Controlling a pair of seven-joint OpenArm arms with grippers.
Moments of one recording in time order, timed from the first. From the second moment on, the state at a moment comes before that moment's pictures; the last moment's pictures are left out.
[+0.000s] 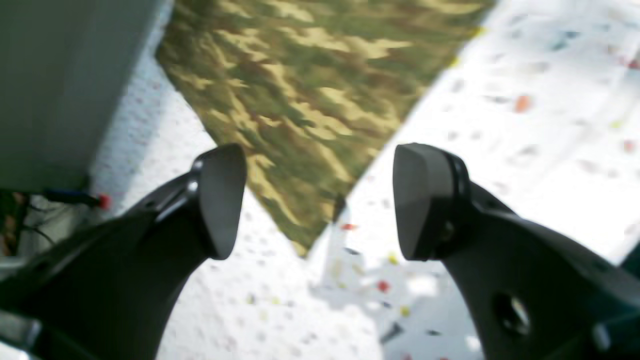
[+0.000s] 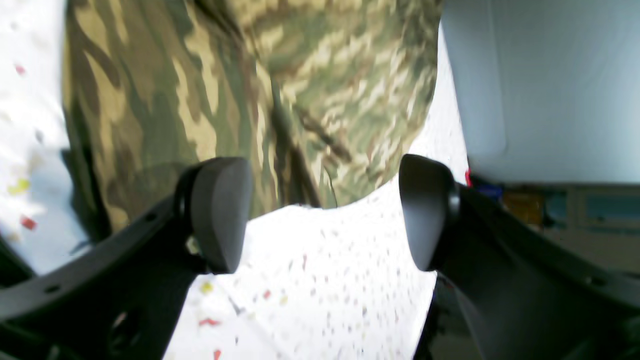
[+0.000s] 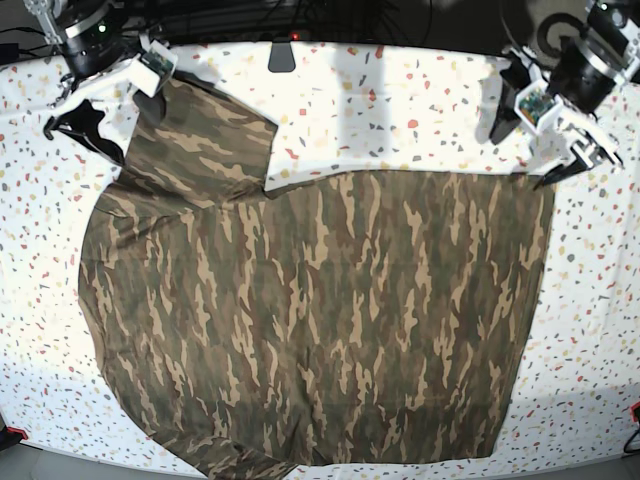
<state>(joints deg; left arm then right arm) 38.6 -25.0 -11.7 122.1 19.1 -32.5 3.2 -55.4 52.2 -5.9 130.6 -29.0 -10.0 -26.7</state>
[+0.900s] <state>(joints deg) 35.1 -29.5 -1.7 121.9 19.1 -32.3 3.8 -49.4 41.7 -5.9 116.7 -23.2 10.5 -21.4</state>
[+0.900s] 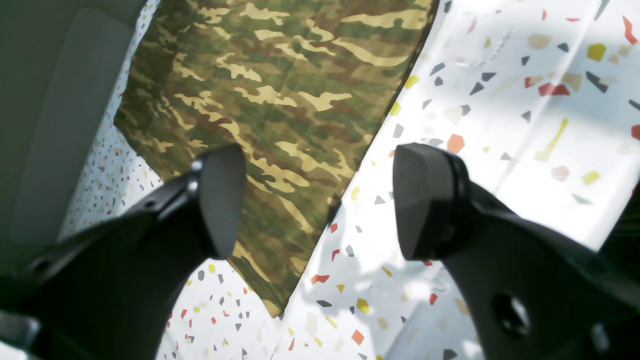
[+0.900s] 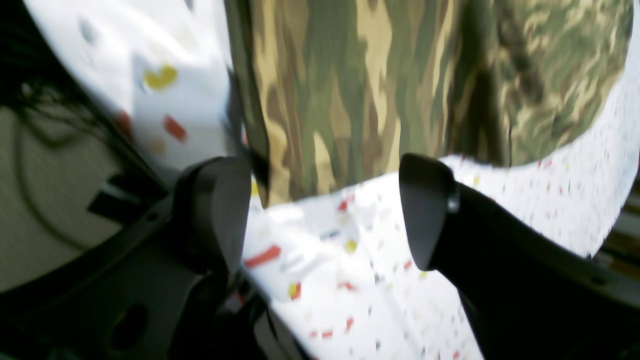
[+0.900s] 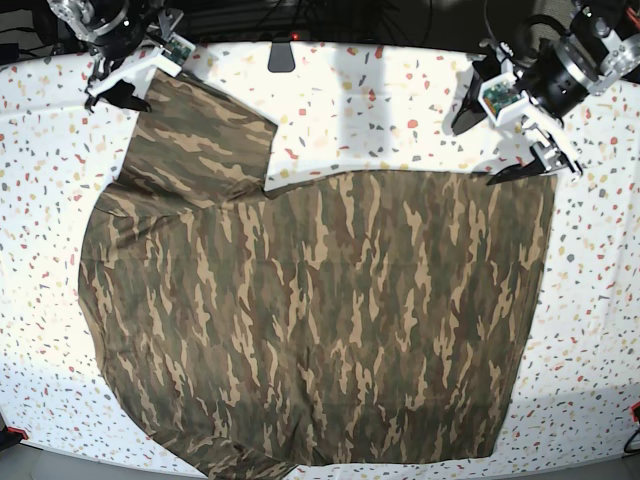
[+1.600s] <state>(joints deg) 35.1 -29.5 -1.7 121.9 19.0 -32.3 3.8 -45.3 41.6 -6.0 110.8 -23.3 14.0 -18.4</state>
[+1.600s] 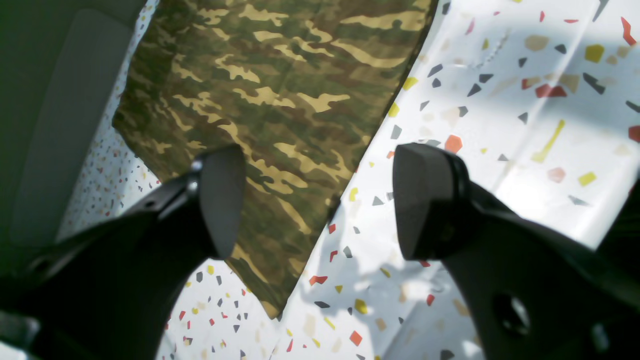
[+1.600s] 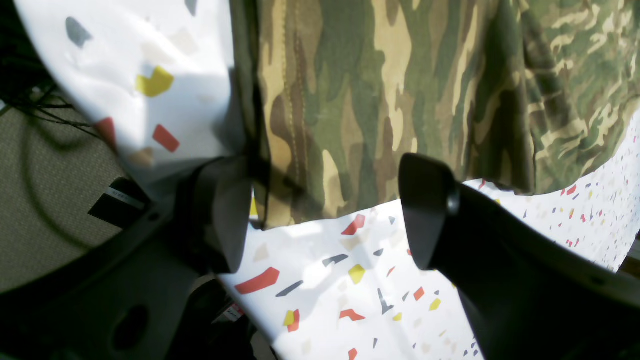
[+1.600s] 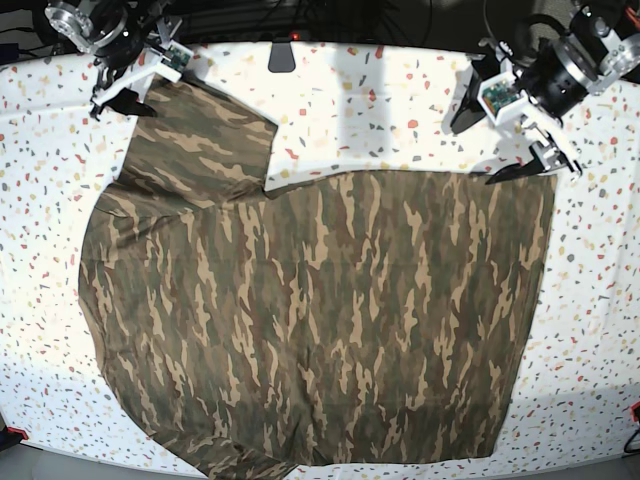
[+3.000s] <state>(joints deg) 34.4 -29.5 -1.7 121.8 19.1 -32.5 3.8 -44.7 41.3 -10.1 109.9 -31.0 14.4 -14.9</state>
